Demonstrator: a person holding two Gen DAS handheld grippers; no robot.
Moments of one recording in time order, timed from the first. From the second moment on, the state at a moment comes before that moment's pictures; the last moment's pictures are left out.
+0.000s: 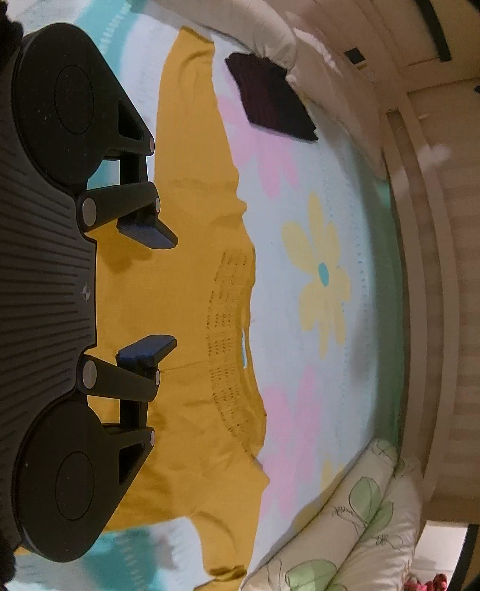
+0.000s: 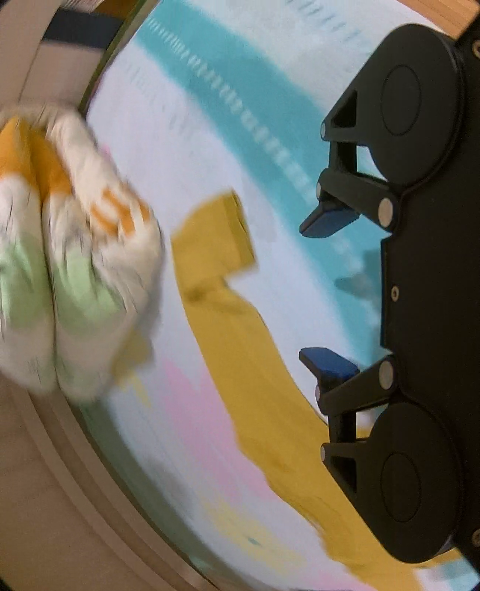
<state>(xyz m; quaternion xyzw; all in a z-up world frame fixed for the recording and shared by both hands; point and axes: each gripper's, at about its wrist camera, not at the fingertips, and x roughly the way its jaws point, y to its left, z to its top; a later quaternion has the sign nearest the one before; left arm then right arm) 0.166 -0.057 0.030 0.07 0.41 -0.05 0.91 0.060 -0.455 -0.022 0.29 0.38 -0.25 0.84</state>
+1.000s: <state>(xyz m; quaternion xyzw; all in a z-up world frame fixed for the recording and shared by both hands) 0.209 -0.064 -0.010 0.11 0.43 -0.04 0.89 0.124 -0.564 -0.031 0.35 0.29 -0.29 0.84</state>
